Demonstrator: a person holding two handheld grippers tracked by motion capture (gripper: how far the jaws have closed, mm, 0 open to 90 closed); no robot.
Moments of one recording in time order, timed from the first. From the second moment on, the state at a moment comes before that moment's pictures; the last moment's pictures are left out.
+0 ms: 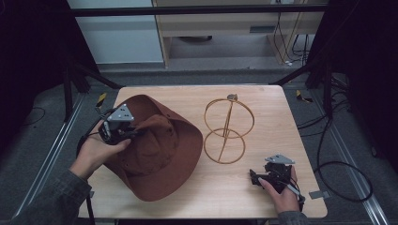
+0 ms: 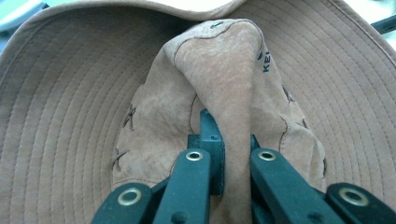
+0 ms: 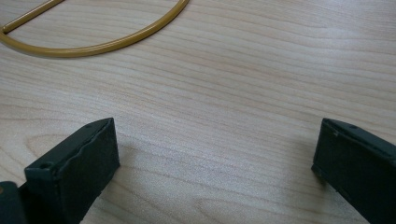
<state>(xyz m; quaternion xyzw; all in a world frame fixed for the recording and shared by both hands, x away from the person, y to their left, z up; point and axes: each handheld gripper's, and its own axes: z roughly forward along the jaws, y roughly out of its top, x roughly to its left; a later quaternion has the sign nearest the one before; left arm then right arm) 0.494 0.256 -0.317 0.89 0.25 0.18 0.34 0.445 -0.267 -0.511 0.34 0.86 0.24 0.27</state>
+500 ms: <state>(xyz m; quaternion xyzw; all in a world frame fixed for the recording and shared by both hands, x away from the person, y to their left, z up) 0.468 0.262 -0.300 0.87 0.24 0.20 0.38 0.446 -0.267 -0.511 0.34 0.86 0.24 0.28</state>
